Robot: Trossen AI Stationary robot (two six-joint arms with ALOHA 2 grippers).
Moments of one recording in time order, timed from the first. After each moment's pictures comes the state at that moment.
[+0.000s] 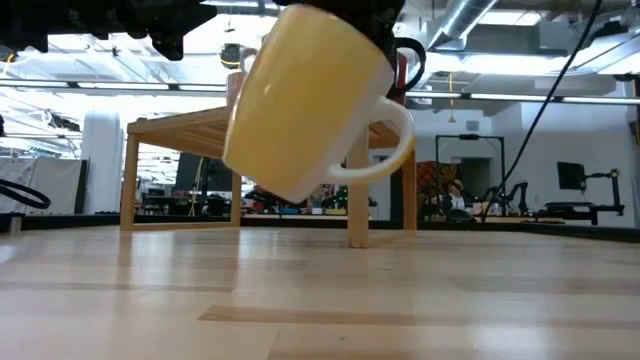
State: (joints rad) left arm -0.07 0.65 0.29 0.54 -0.09 0.10; right arm 0.30 2.03 1.67 -0.70 0.18 0.20
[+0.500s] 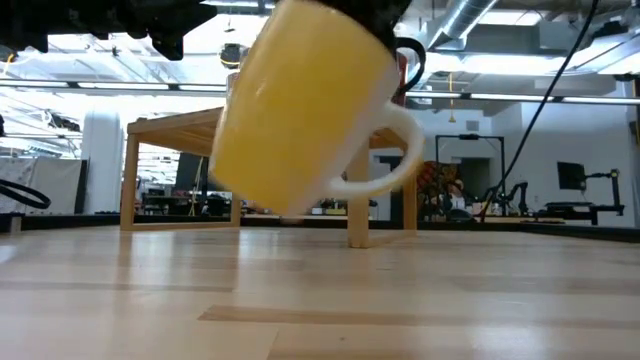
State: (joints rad) left arm -0.07 0.65 0.29 0.54 -0.09 0.10; right arm 0.33 2.06 1.69 -0.71 0.17 0.19
